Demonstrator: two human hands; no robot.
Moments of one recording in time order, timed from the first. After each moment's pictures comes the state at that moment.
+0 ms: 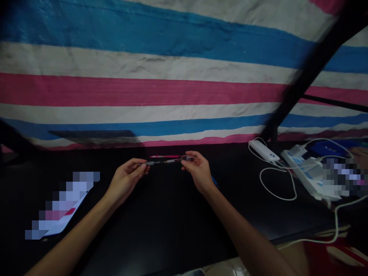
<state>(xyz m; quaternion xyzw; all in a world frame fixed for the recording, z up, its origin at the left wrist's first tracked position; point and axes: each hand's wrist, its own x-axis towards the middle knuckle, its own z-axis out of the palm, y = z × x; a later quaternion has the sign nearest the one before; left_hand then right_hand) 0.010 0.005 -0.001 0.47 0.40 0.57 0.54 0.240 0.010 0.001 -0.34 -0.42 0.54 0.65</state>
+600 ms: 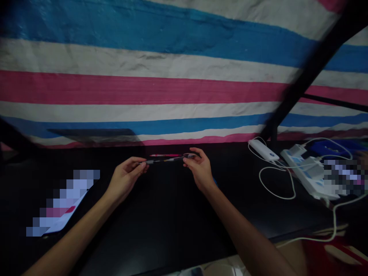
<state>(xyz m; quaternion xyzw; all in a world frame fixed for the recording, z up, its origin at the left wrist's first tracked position) 0.009 0.006 -0.001 0.49 0.41 0.58 0.50 0.241 0.011 0.000 -0.34 -0.40 0.54 0.66</state>
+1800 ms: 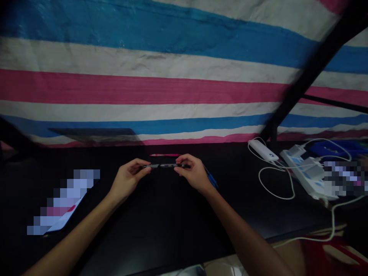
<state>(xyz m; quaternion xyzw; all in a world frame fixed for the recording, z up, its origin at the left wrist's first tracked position) 0.010 0.006 -0.006 0.59 0.44 0.53 0.42 0.237 0.002 0.005 -0.37 -0.59 0.47 0.54</state>
